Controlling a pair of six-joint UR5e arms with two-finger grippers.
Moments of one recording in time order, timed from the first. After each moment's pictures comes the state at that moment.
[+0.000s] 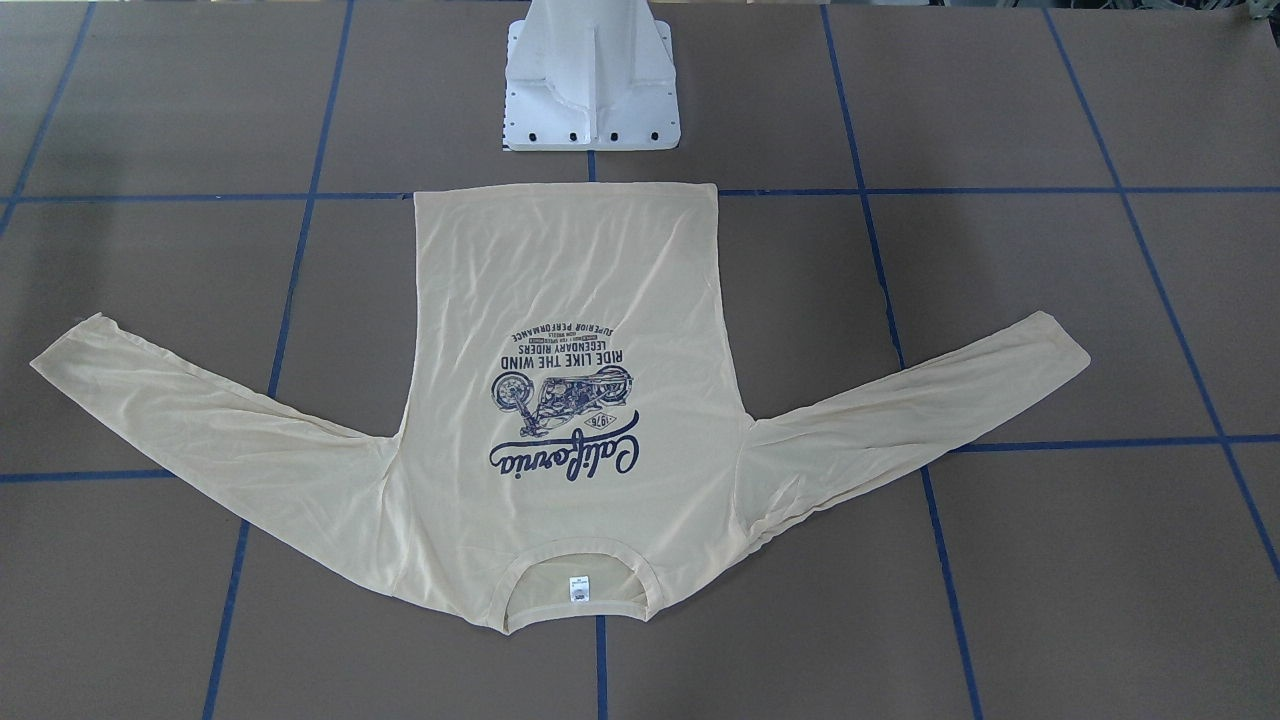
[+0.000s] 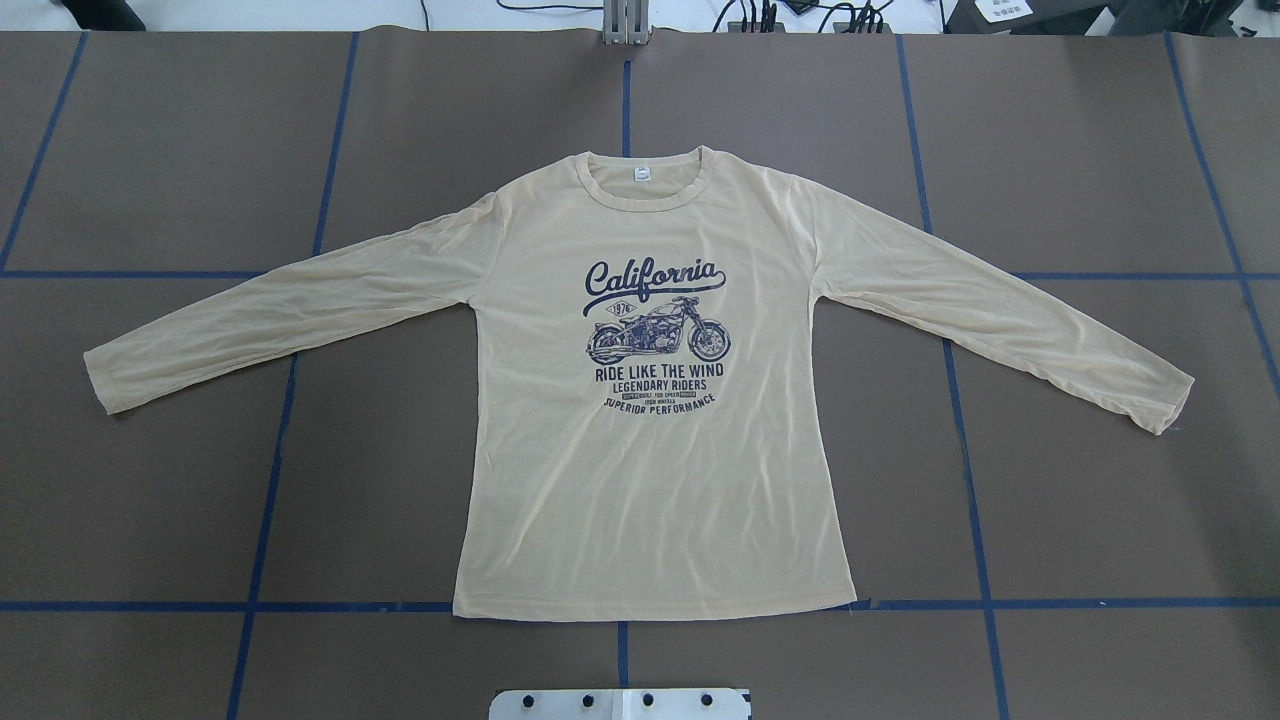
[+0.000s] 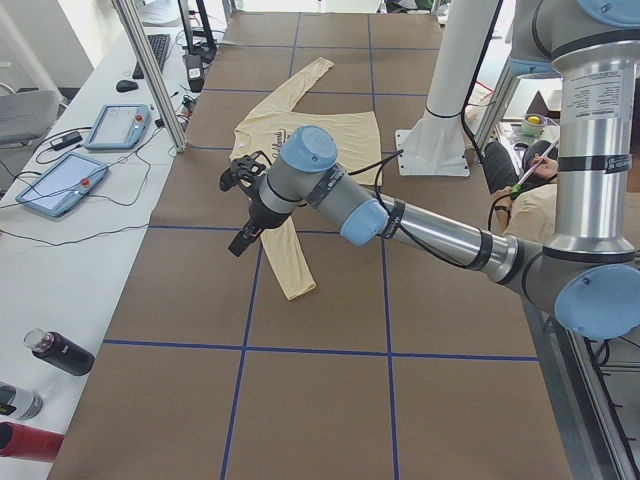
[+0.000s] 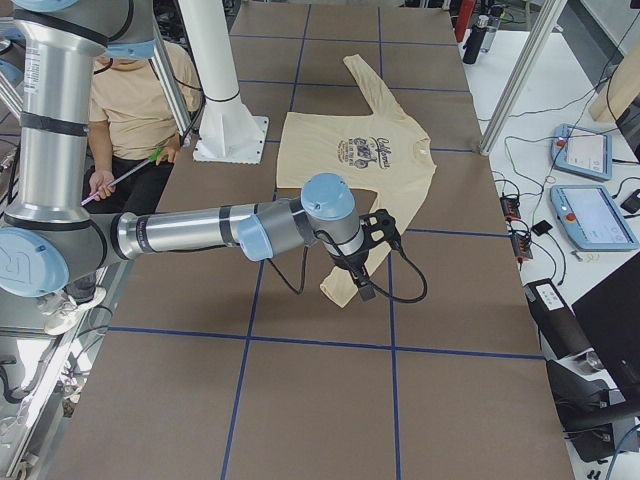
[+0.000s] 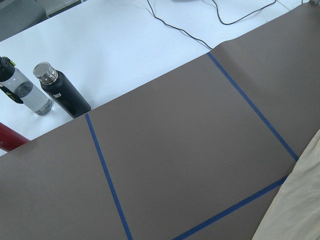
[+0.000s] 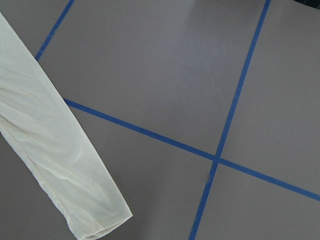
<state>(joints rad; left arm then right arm) -1.56 -1.57 -1.88 -2.05 -2.29 -0.07 1.55 -1.73 1.89 -1.31 2.36 -0.05</state>
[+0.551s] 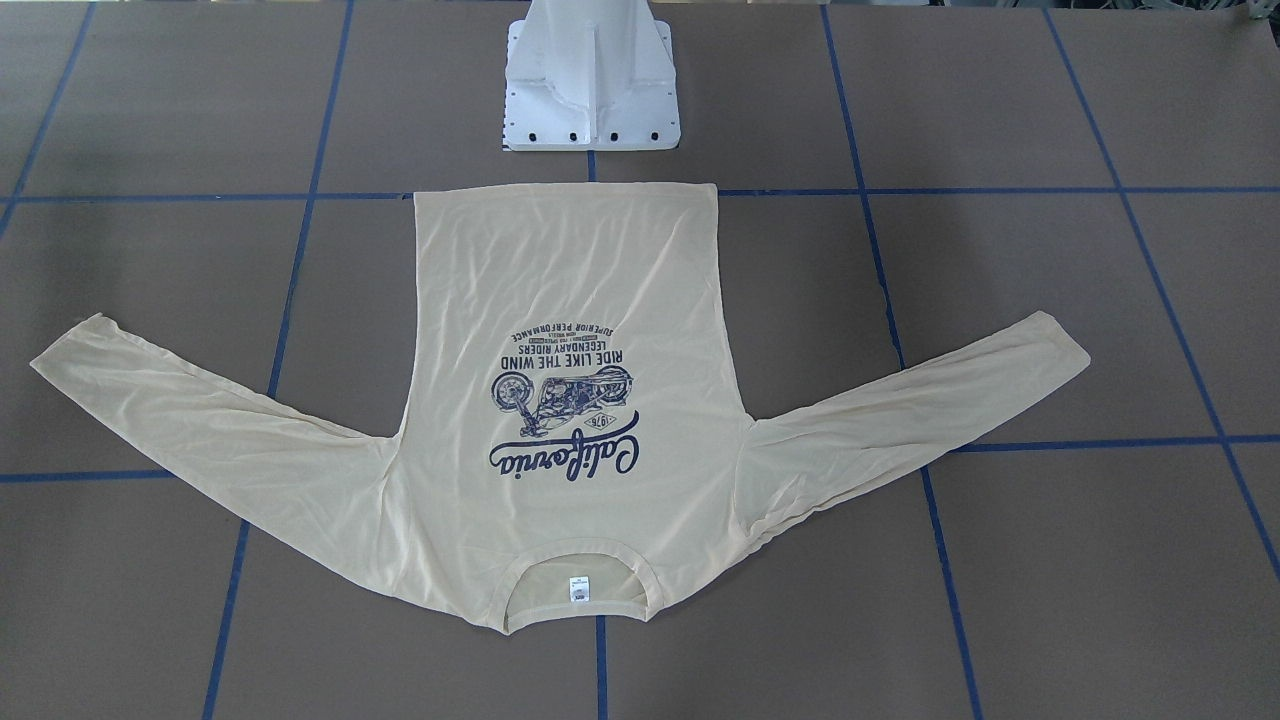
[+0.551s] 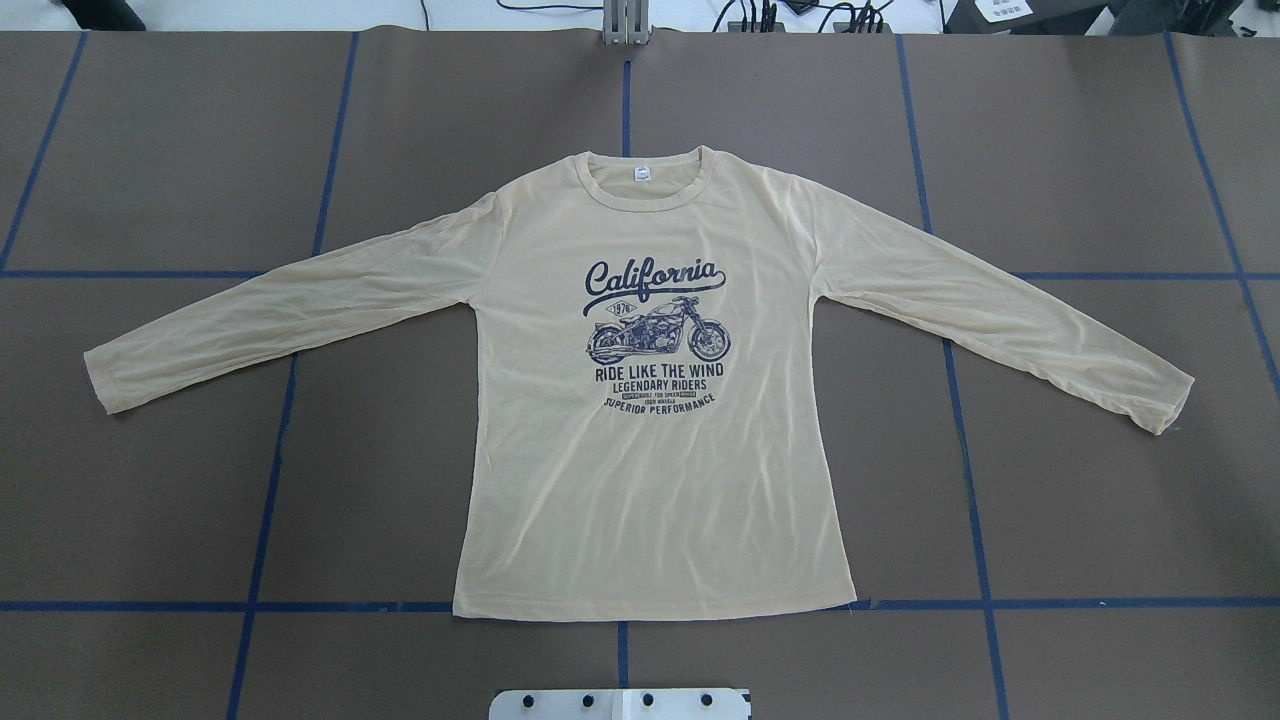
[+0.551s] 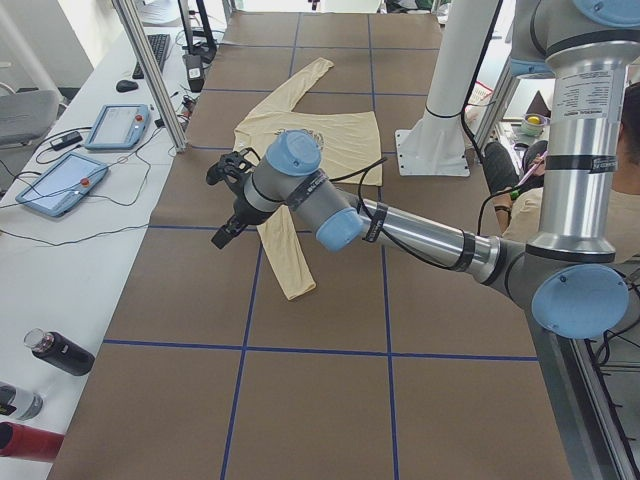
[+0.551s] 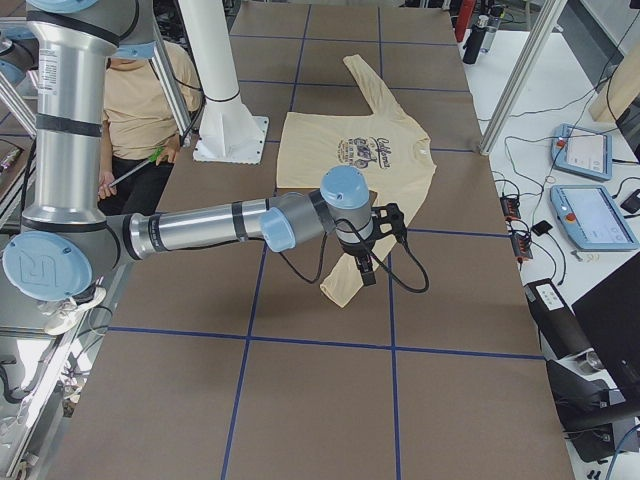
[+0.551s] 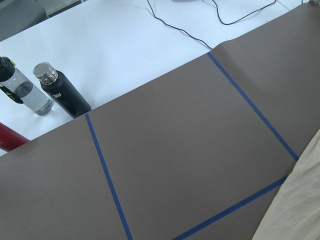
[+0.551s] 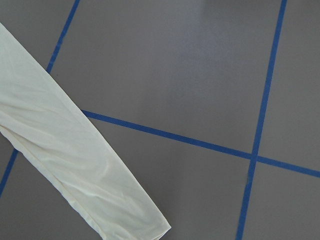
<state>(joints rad) -1.53 -1.57 -1.86 -2.11 -2.29 -0.07 1.44 -1.69 1.88 -1.31 2.36 0.18</state>
